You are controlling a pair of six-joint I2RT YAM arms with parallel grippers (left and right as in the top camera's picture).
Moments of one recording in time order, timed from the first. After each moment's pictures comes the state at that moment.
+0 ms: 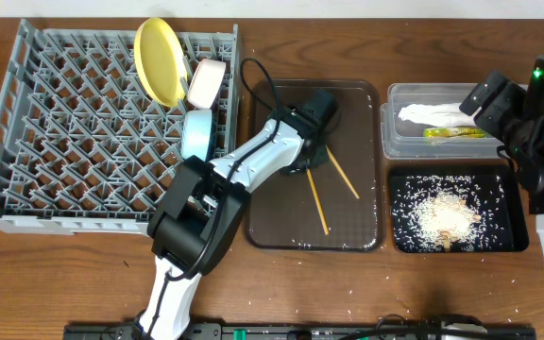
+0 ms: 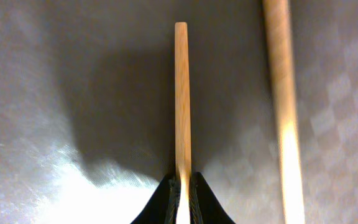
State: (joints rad) left arm -0.63 2.15 1.55 -0.72 0.03 -0.87; right arm -0.02 1.26 1.50 -0.98 0.23 0.53
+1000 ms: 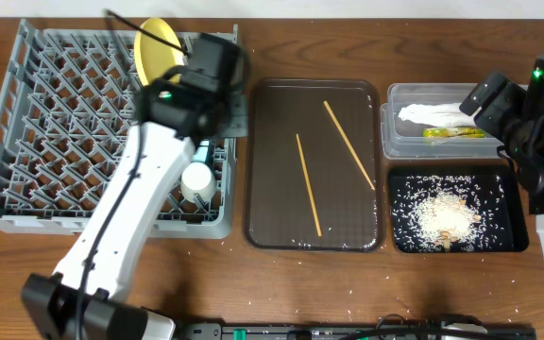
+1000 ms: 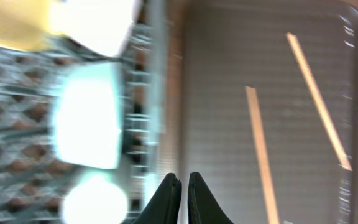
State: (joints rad) left arm -0.34 1.60 1.60 -1.10 -0.08 -0.34; right arm -0.02 1.26 1.50 -0.98 0.23 0.53
